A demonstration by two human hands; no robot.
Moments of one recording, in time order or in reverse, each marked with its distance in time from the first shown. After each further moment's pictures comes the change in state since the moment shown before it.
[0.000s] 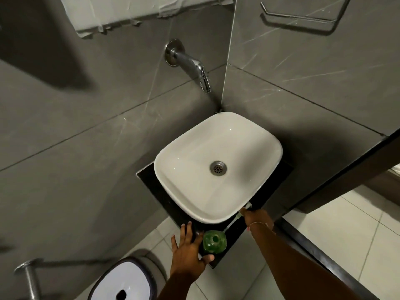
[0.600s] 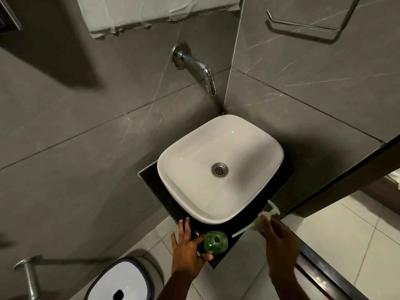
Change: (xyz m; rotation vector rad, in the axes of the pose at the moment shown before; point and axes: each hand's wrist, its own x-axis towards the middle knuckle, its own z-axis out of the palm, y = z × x) left_hand -0.001 0.002 -0.006 -0.058 0.112 0.003; right_hand -0.099 0.046 -0.030 0.634 0.321 -0.359
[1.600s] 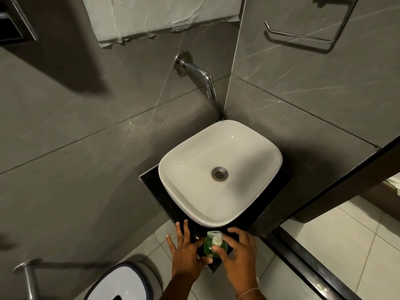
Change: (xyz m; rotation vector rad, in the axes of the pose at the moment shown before) left_hand 0.001 0.004 0.000 0.172 0.006 -0.055; right_hand -0.043 0.028 0.054 -0.363 -0.241 -0.524
